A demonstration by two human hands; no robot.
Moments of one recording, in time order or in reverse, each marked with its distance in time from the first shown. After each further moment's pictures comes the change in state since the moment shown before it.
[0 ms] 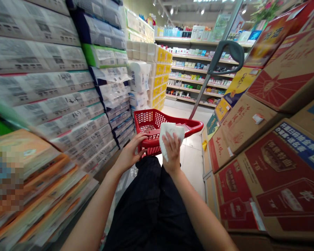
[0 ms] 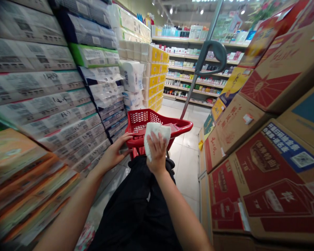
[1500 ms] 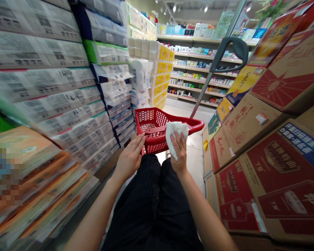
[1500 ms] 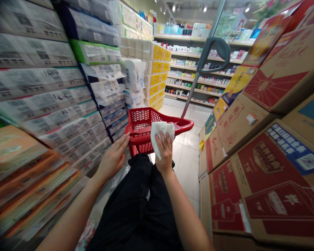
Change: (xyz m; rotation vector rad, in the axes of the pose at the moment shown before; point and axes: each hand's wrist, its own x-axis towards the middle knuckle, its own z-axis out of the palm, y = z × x) left_hand -0.024 0.021 0.008 0.475 0.031 0.051; right_hand -0.011 0.028 -0.003 0.051 0.092 0.010
